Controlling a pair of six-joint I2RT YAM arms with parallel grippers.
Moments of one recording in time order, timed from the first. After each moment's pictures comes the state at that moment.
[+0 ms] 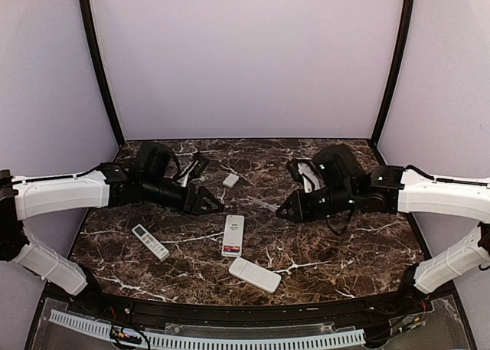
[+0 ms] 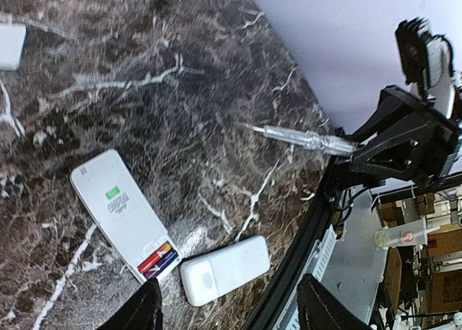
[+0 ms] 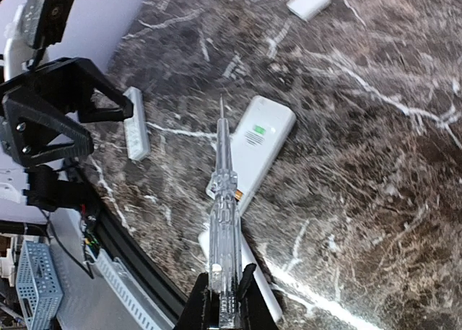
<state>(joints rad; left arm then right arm) -0.71 1.39 0.89 -0.22 0.54 -0.50 0.96 1.31 0.97 -0.41 -0.13 0.66</state>
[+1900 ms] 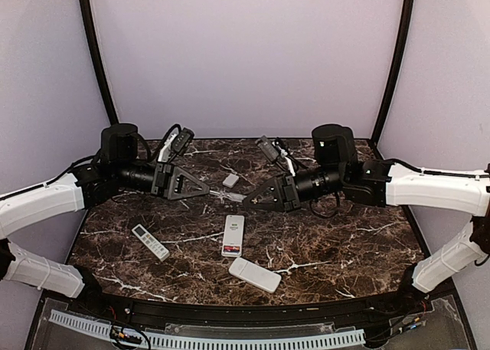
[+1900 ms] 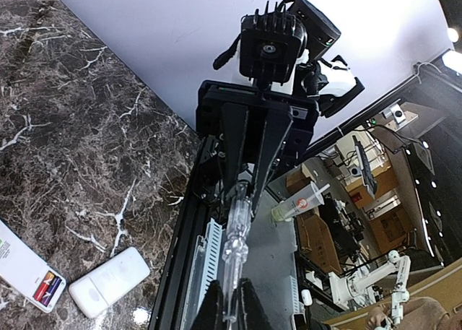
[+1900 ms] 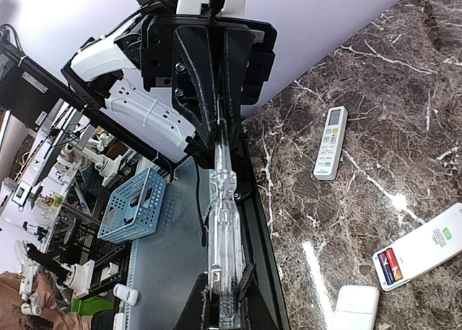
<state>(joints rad) -0.64 1.17 0.87 0.00 0.99 -0.61 0.94 1.39 1.04 0.01 -0.74 0.50</state>
